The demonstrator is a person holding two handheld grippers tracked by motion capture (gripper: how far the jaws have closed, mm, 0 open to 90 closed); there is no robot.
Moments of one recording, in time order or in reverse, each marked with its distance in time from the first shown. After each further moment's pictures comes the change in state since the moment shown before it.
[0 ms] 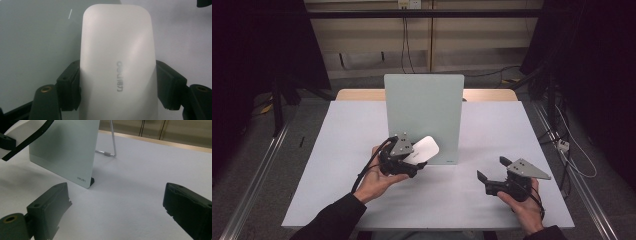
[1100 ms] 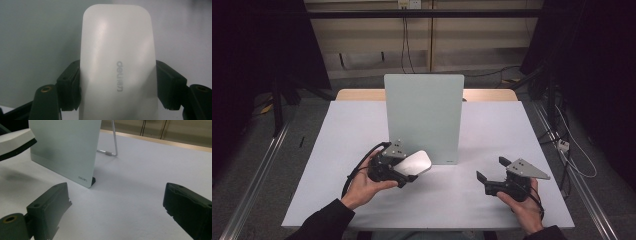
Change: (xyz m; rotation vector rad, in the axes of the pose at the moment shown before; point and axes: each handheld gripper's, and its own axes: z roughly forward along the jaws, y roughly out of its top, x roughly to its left) left arm -0.003 -0.014 -0.017 0.173 -0.174 -0.048; right arm 0.001 0.000 0.001 0.003 0.007 -0.006
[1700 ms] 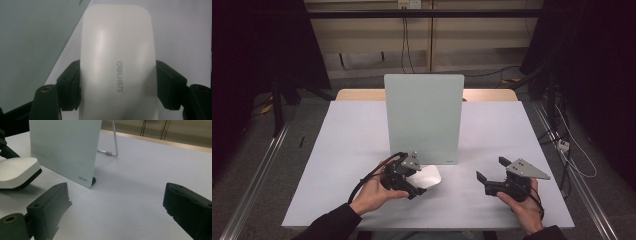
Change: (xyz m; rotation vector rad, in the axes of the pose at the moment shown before) left arm -0.022 0.008 0.034 0.129 -0.062 0.062; right arm 0.000 0.000 0.000 -0.001 0.001 -0.002
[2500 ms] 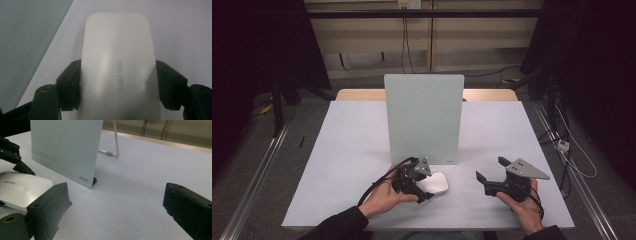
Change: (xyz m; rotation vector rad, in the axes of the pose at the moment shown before) left arm -0.006 0.003 0.031 0.031 -0.018 0.019; right arm 0.001 0.000 0.000 0.001 0.005 -0.003
